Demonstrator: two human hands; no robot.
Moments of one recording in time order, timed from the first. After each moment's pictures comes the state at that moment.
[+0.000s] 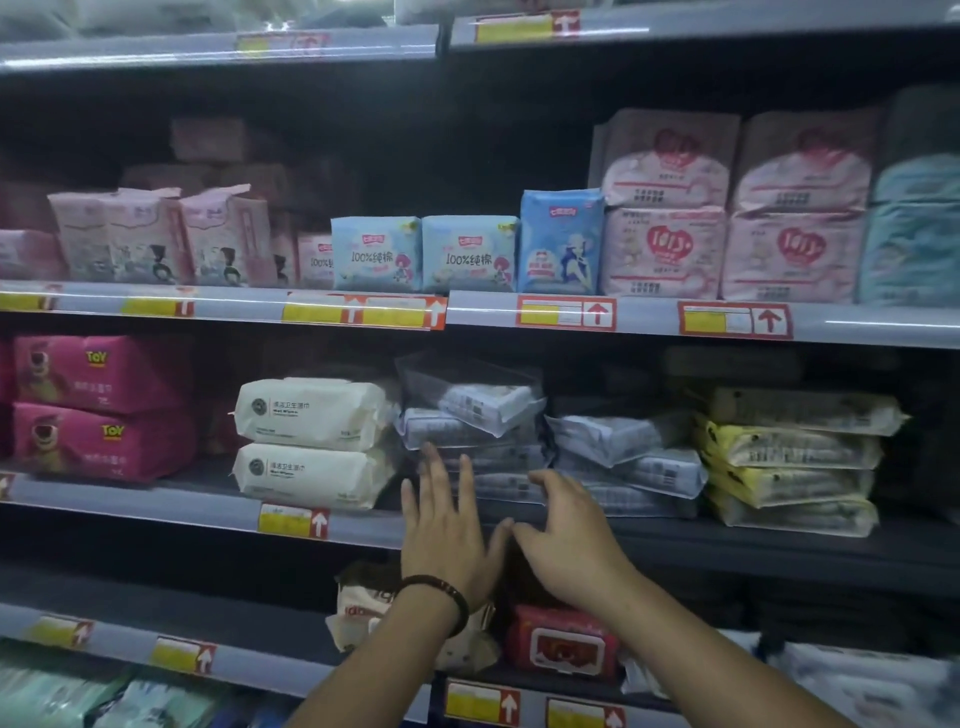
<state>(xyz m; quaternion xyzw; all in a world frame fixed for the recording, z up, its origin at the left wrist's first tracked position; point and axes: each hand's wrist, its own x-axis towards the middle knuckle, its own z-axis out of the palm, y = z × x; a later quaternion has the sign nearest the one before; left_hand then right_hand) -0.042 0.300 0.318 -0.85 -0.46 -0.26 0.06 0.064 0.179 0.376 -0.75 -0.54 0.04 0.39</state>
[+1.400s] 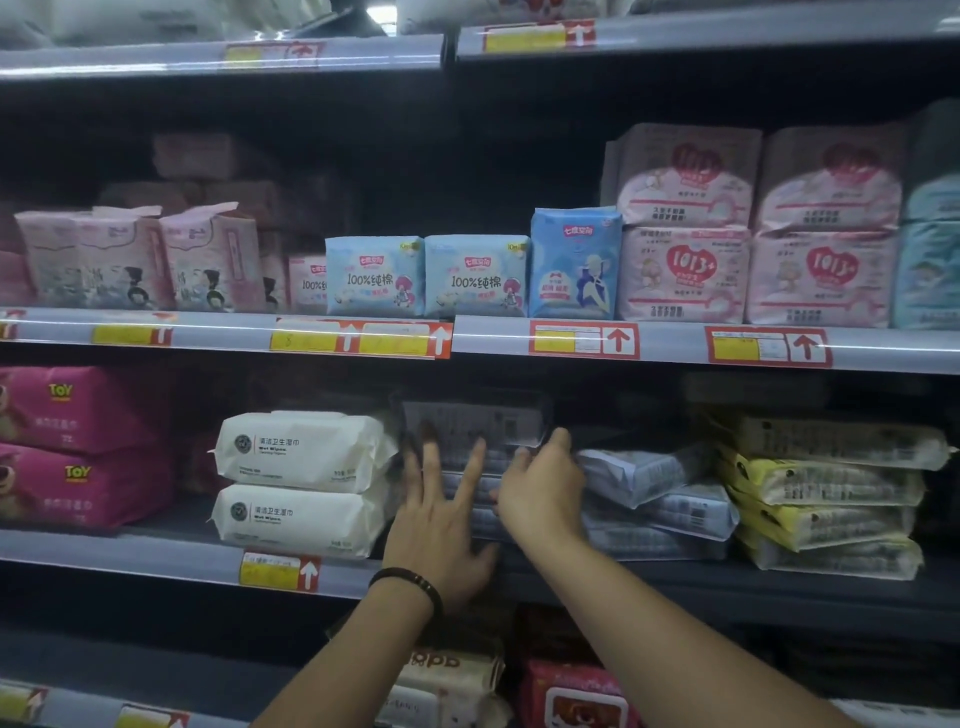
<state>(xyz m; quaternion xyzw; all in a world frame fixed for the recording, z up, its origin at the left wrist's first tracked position) -0.052 0.348 0.361 -0.88 -0.38 -0.28 0.07 0.042 0.274 0.426 -0.73 -0.34 0.01 0.59</state>
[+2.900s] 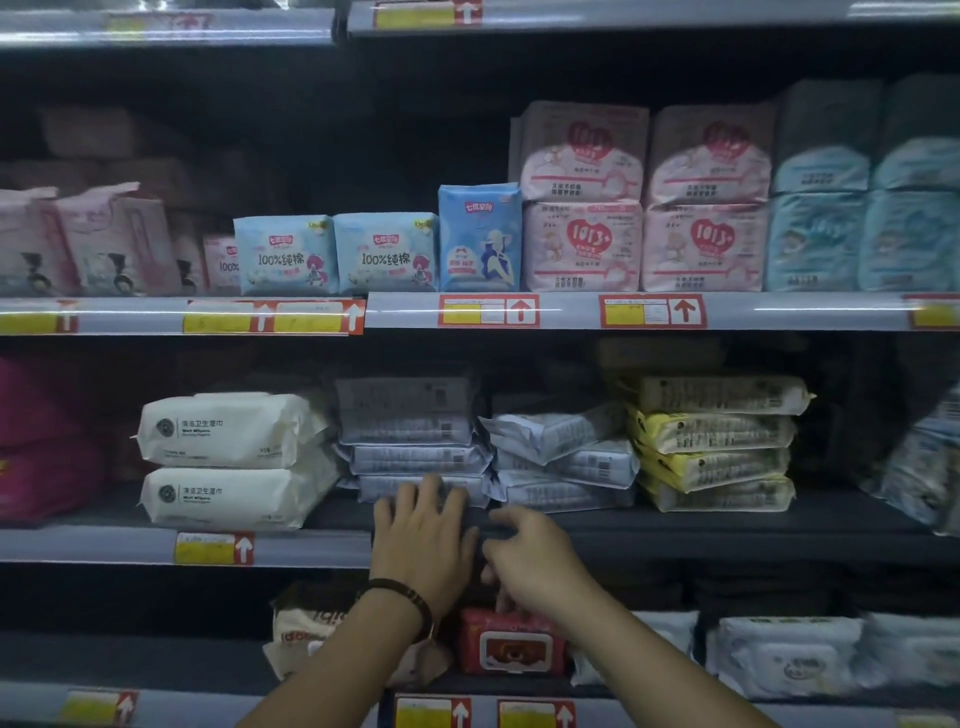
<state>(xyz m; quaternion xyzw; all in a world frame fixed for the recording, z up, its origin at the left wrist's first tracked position) -0.012 0.278 0.335 -0.88 -0.38 -0.25 0.14 0.088 0.168 0.359 -0.74 -0.41 0.26 0.47</state>
